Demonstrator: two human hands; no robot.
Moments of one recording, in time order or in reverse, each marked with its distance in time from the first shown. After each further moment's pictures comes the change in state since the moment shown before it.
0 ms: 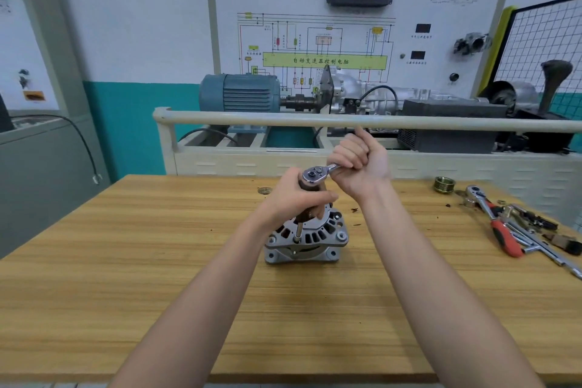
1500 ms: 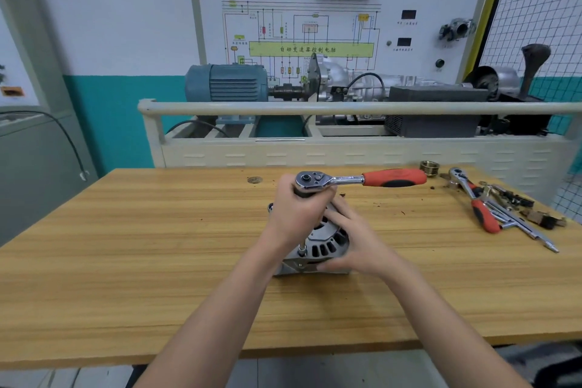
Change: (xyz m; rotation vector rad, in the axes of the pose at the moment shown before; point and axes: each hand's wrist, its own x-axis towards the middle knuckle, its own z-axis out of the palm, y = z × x) left_hand -0.042 0.028 0.059 -0.221 0.241 0.117; right_hand -0.100 0.004 -0.112 -2.263 -0.088 0.016
